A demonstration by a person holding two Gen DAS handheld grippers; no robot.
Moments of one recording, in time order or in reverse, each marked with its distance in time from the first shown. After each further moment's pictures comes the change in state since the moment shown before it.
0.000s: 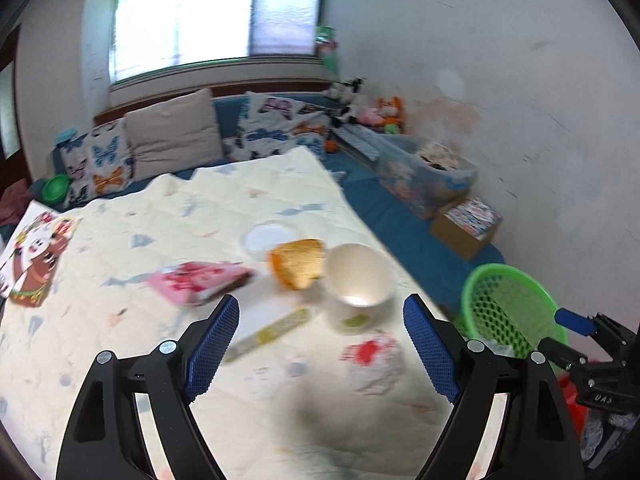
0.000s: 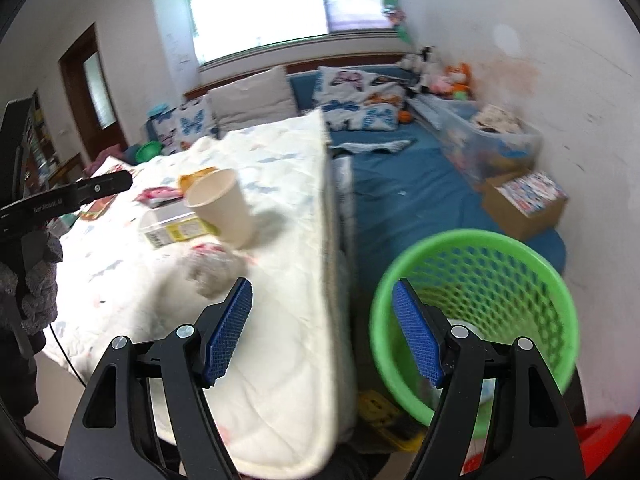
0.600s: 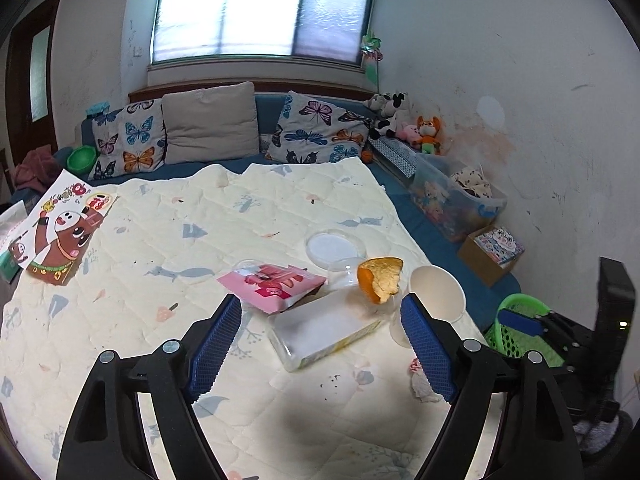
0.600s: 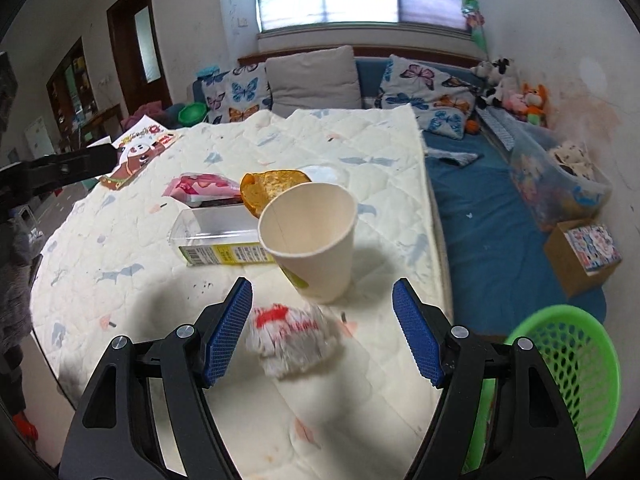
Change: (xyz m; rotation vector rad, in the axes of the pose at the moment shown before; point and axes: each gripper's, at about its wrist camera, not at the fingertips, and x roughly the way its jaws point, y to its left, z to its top) left arm -0.010 0.073 0.007 -0.122 -0.015 0.043; right arm 0.098 0.086 0.047 -0.174 0.066 0.108
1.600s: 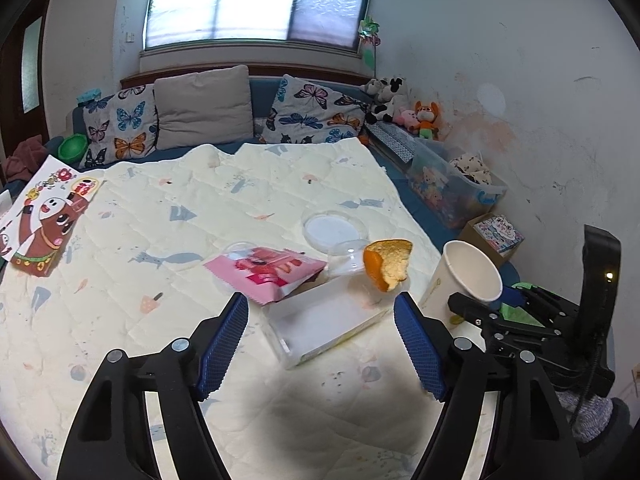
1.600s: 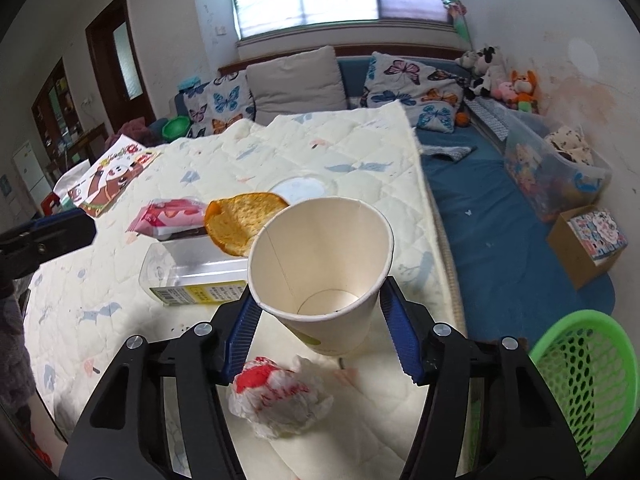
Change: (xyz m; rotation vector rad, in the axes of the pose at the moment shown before) left arm 0.033 0.001 -0.007 0.005 0.054 -0.032; right arm 0.030 -0.015 0.016 0.088 -0.024 -0.027
